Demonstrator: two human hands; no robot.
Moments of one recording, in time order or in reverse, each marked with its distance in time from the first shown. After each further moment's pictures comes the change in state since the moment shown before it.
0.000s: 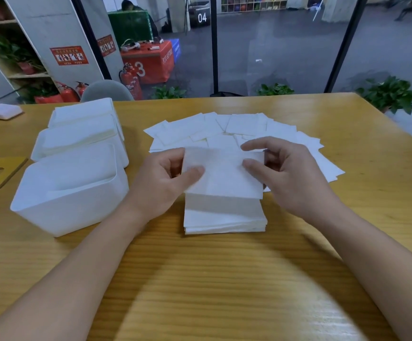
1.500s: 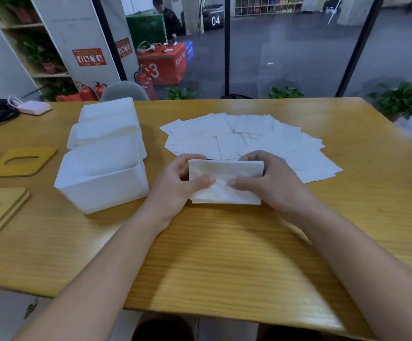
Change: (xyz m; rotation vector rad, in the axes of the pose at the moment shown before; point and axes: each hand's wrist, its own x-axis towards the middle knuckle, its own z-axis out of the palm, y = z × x) left_hand -0.037 0.011 0.018 -0.152 0.146 -0.289; right_hand -0.018 -0.012 0.023 0.109 -0.116 0.280
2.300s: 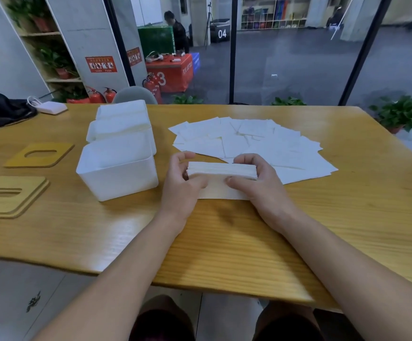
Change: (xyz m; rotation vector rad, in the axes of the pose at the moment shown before) left_hand -0.038 -0.001 0.023 -0.085 0.309 0.000; right_hand -0.026 0.007 0.036 0.204 0.033 -0.096
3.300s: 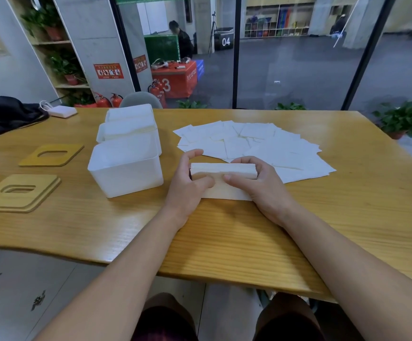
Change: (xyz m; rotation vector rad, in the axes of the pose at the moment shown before) left_hand -0.002 -0.001 -0.003 0.077 -0.084 0.060; right_hand -0.004 -0.003 -0.005 -0.011 -0.054 -0.027
